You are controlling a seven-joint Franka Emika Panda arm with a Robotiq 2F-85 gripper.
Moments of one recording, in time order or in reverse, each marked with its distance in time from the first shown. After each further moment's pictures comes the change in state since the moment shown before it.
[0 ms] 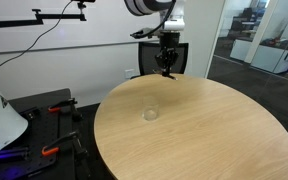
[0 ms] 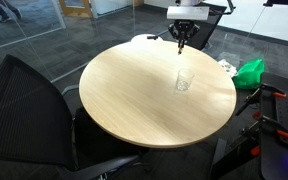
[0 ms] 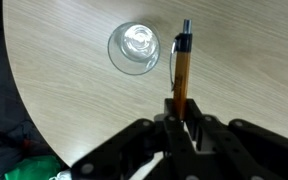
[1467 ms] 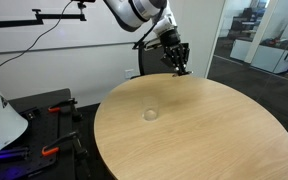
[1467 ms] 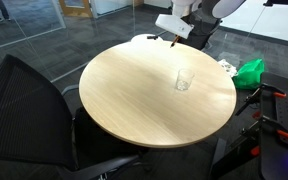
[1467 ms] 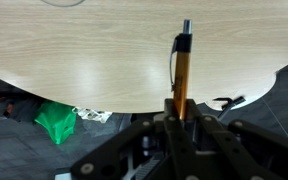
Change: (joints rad) arm 0.218 0.042 -0.183 -0.010 -0.652 0.101 0.883
